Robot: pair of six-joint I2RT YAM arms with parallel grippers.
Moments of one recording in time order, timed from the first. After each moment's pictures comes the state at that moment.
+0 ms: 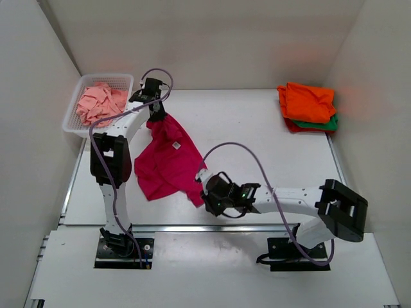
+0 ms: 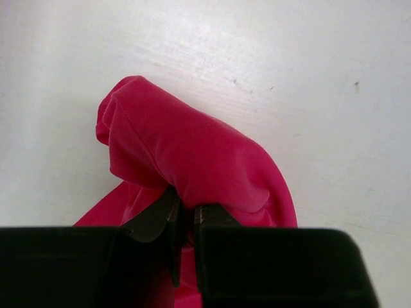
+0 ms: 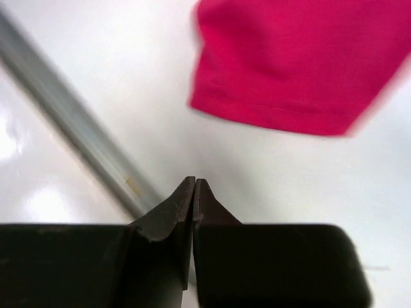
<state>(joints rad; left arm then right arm) -0.22 2.05 1.74 -0.62 -0.21 -0.46 1.16 1.46 0.75 -0.17 0.01 0.34</state>
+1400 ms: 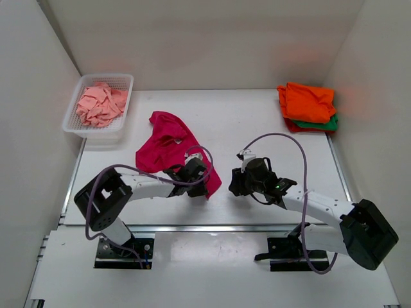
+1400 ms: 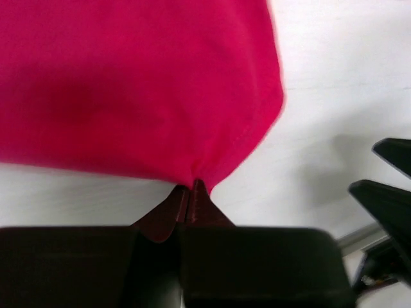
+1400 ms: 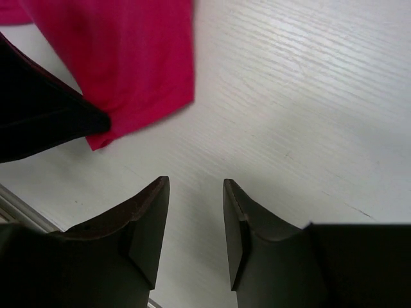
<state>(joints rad) -0.87 1.59 0.75 -0.11 -0.06 -0.91 0.70 1.18 0.50 -0.03 -0.05 0.36</state>
